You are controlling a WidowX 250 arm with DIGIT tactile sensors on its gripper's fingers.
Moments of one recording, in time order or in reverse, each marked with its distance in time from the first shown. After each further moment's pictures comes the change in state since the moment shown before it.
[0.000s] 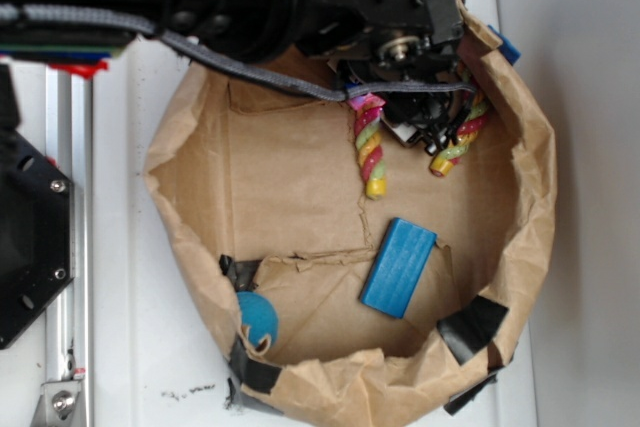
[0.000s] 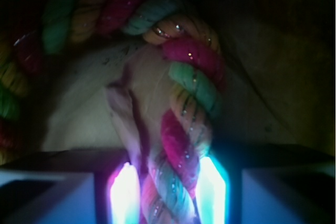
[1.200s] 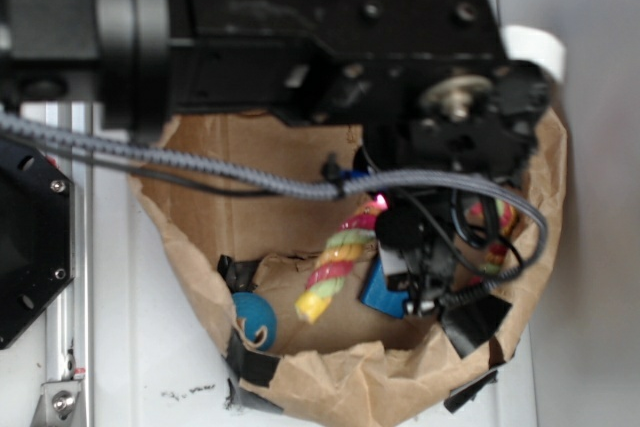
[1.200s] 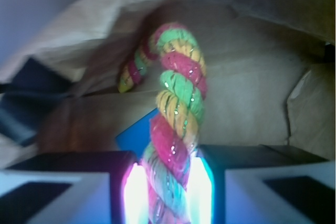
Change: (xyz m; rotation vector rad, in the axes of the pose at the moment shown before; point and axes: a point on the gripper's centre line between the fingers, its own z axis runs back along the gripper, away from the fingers) arm -0.052 -0.072 0.115 -0.216 0.139 -0.600
